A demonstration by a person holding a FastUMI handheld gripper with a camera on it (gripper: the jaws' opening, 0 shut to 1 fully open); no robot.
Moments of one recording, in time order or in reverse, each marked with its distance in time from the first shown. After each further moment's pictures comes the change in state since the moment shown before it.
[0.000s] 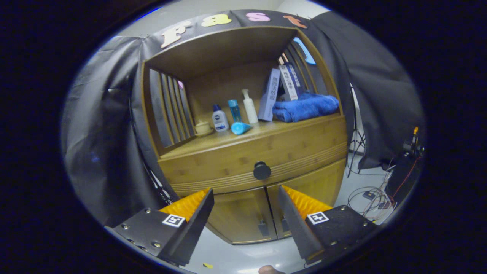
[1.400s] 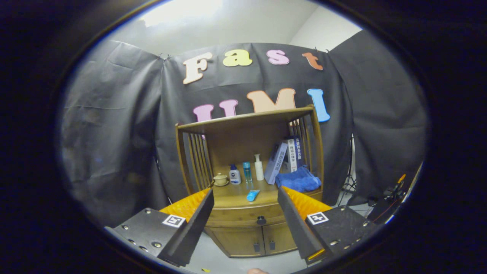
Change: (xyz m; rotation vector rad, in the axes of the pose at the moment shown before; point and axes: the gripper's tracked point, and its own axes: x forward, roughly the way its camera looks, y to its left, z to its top) arm -0.157 0.039 0.215 -0.082 -0.225 0.027
